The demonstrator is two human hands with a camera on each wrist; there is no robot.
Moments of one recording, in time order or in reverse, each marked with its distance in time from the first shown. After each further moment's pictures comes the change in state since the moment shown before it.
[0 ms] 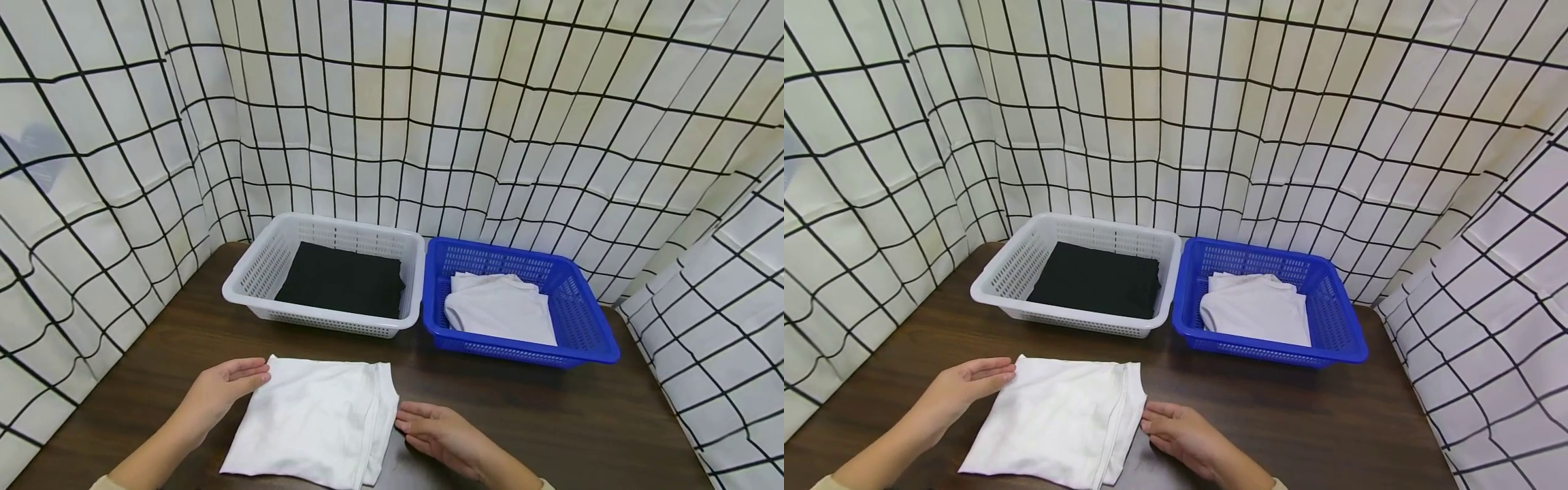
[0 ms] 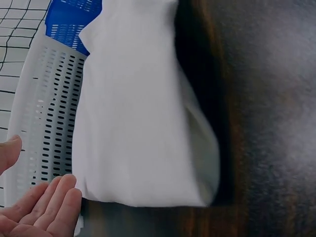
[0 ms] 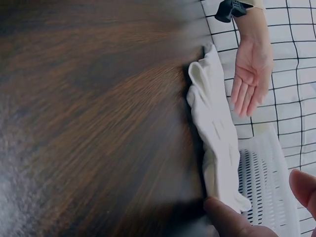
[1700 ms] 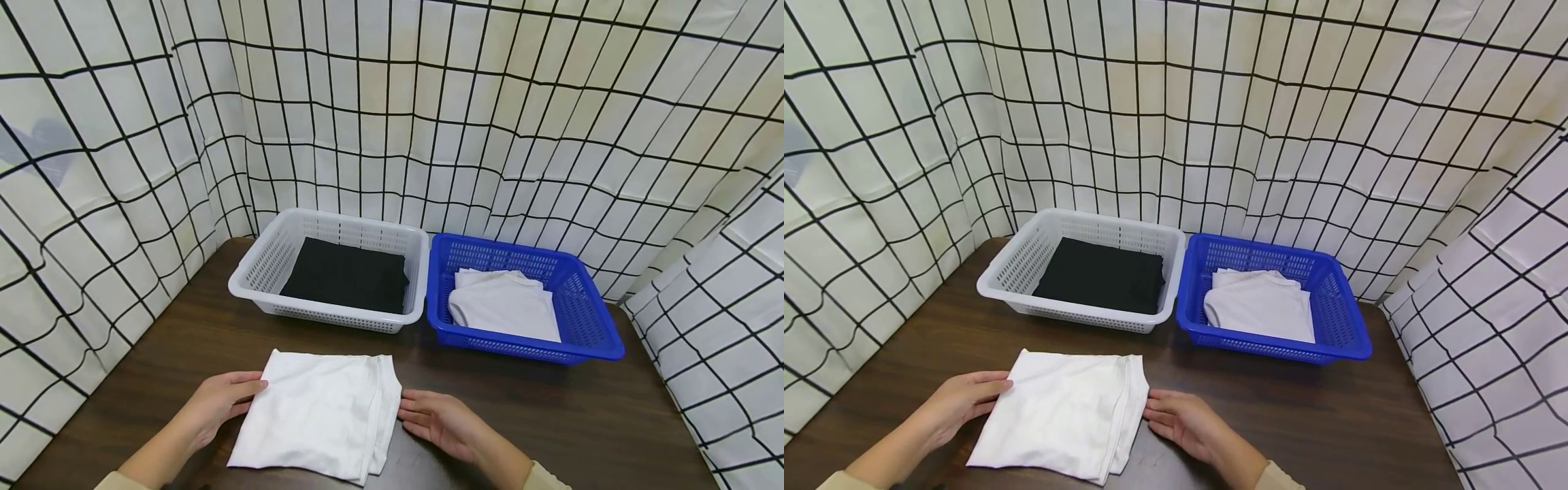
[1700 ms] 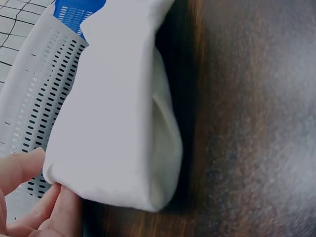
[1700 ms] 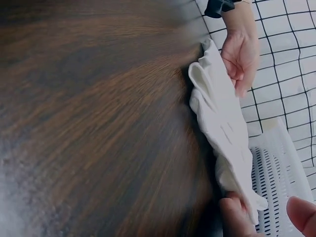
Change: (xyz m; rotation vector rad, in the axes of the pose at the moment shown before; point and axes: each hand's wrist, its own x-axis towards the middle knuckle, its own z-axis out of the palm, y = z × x) left_hand 0.007 -0.027 0.001 -0.168 -0.024 -0.177; right_hand 0.018 0.001 0.000 0.148 0.081 0.013
